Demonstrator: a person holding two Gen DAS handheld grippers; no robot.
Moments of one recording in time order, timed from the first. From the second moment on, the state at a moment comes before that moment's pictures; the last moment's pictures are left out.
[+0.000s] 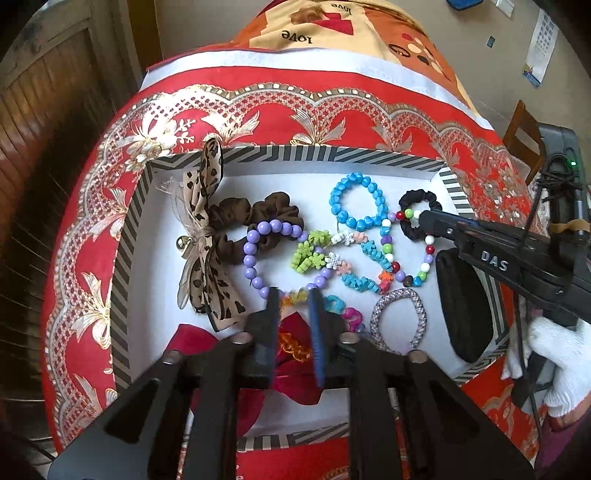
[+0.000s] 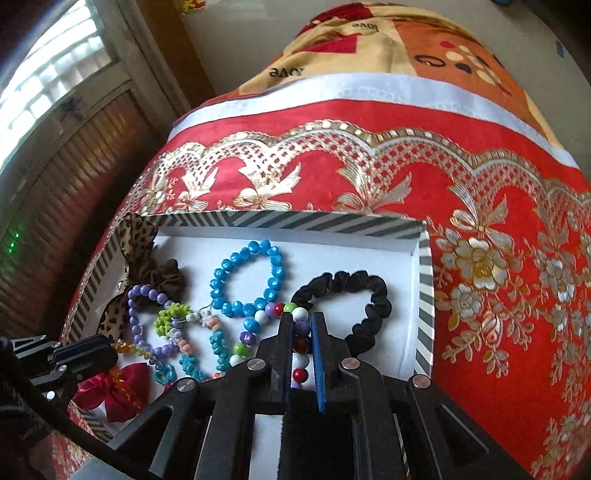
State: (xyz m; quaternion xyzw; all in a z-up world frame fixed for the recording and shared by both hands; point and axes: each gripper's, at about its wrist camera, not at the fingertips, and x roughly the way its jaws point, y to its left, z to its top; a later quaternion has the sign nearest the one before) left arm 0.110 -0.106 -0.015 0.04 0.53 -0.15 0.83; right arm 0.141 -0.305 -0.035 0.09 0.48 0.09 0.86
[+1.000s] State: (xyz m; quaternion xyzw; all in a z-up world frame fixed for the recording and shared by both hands) left arm 0.035 -0.099 0.038 0.05 0.47 -0.10 0.87; right arm 0.004 -0.275 0.035 0.11 0.41 0.05 0.90
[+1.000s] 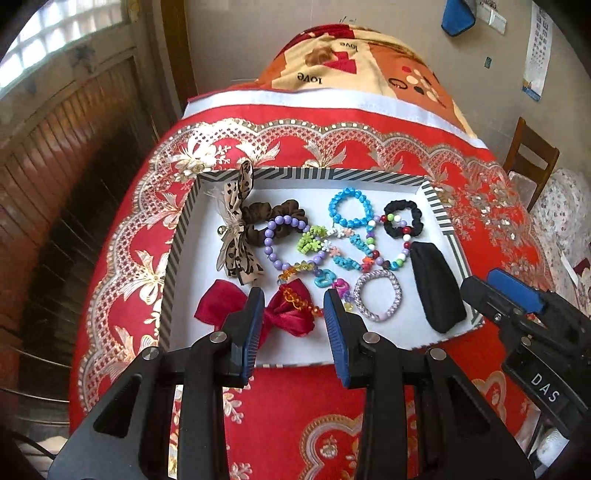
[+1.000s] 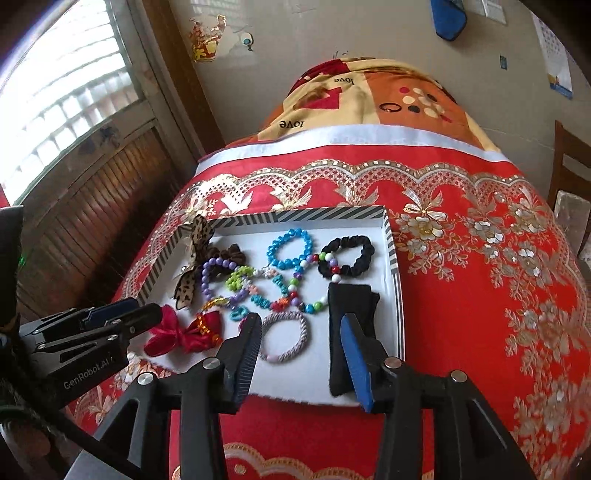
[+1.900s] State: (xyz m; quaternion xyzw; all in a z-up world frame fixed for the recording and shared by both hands) left arm -0.027 -0.090 0.081 0.04 0.42 -0.08 0.90; right arm -0.050 -0.266 0.072 0.09 0.37 0.07 0.92
